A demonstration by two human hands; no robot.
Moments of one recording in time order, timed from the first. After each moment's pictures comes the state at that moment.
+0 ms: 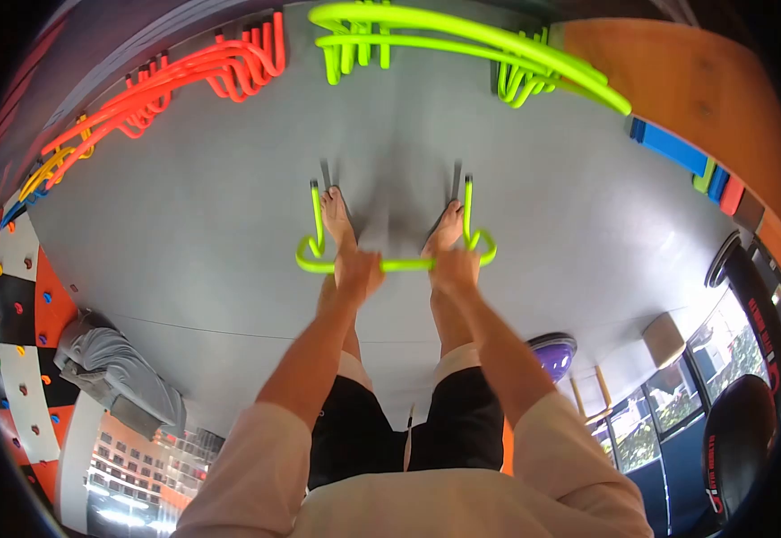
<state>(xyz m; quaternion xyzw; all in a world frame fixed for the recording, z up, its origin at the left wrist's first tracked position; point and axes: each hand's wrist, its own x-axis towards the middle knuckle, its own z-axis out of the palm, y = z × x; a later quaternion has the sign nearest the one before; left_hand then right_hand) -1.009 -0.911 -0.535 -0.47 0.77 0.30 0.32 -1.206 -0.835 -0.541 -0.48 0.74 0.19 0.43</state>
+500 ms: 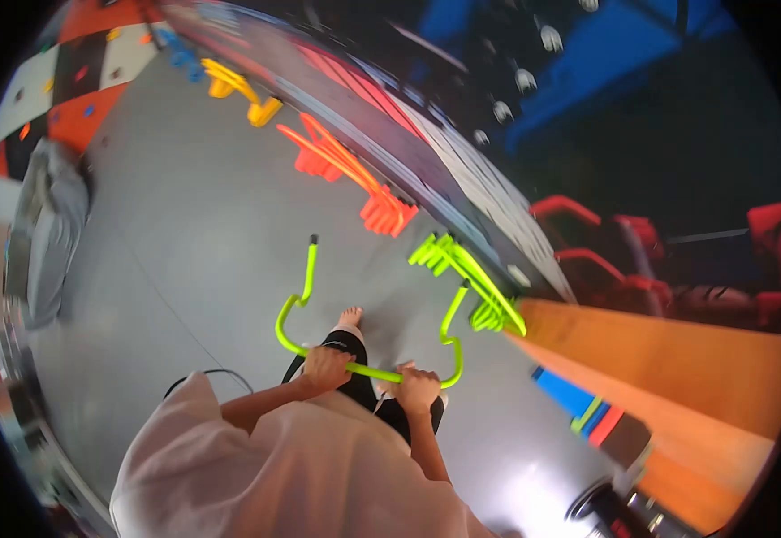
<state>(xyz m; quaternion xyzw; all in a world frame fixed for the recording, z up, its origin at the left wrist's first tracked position) -0.873 -0.888 -0.106 -0.62 0.73 0.28 0.01 -1.111 -0.885 -0.133 -0.78 0.61 -0.07 0.13</state>
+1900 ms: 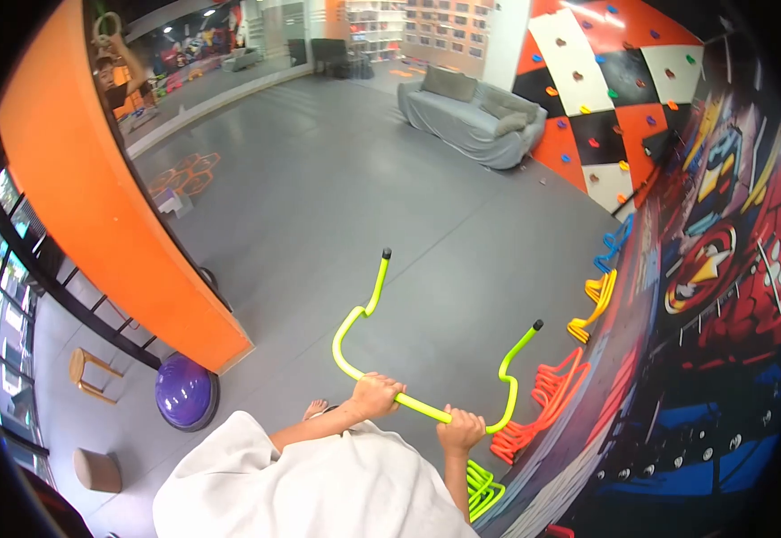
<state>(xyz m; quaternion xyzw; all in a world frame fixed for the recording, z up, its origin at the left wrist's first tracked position) -1.090 -0.676 0.044 -0.95 0.17 -0.21 -0.14 -1.094 -0.909 0.027 -0.94 -0.12 -0.28 0.15</state>
